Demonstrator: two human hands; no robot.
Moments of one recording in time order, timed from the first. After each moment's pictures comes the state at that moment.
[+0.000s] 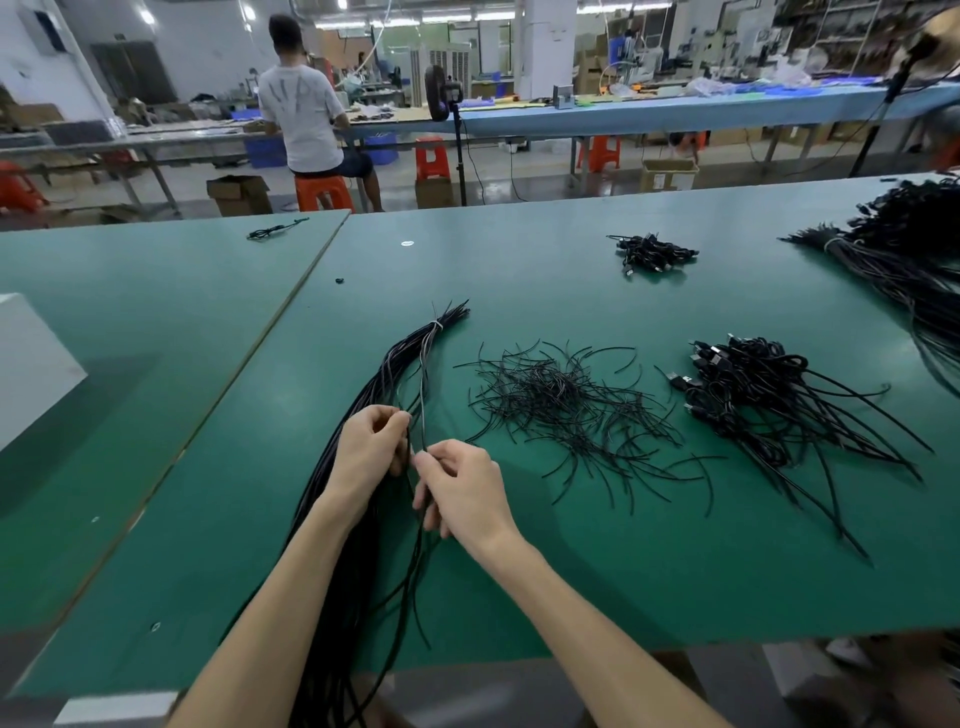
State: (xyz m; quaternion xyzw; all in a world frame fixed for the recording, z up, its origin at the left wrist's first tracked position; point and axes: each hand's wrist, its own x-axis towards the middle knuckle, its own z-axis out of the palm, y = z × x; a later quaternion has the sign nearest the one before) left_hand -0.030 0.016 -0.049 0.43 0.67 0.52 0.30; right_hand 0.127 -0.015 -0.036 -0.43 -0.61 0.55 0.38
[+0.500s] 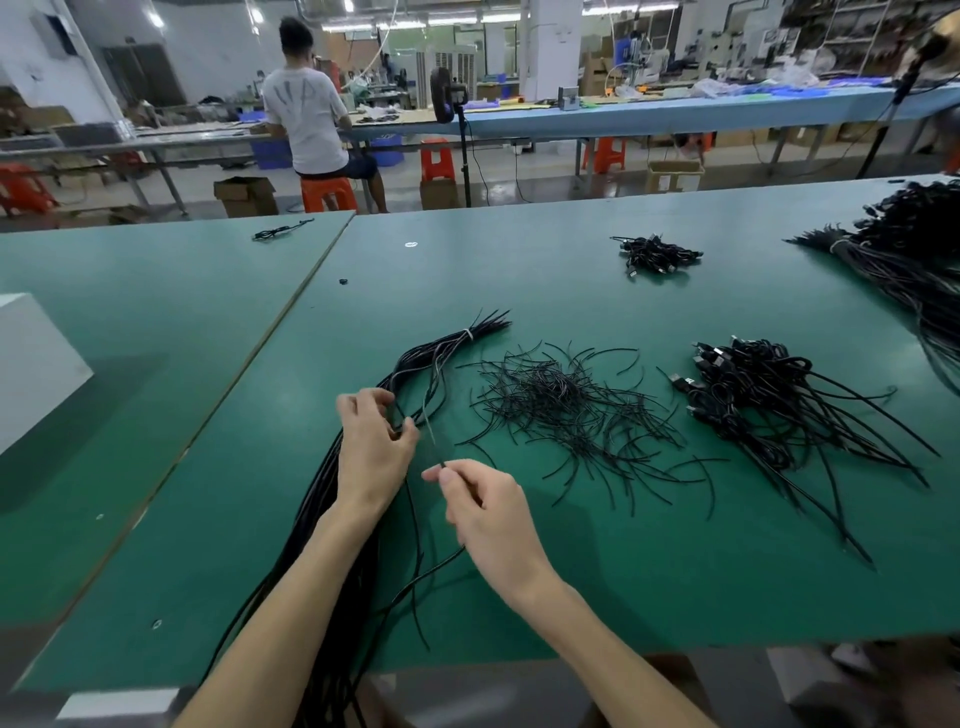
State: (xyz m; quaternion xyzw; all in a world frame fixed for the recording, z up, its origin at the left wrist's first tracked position) left_hand -0.015 0.011 -0.047 0.51 0.73 0.44 0.06; right_hand 0.160 -0.043 -0.034 -0.38 -0.65 0.51 0.42
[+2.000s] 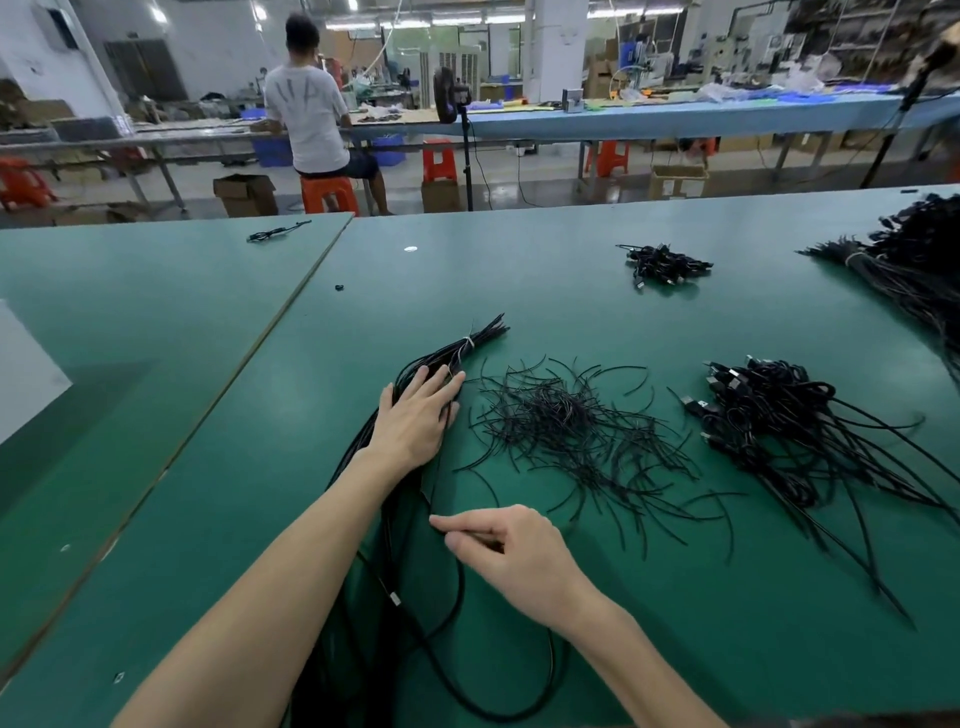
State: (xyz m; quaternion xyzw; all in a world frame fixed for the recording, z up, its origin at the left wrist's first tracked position) left_hand -0.026 0.111 -0.051 0.69 0.71 0.10 0.03; right_hand 0.192 -0.003 -0.051 -0.38 -0.79 0.41 0.26
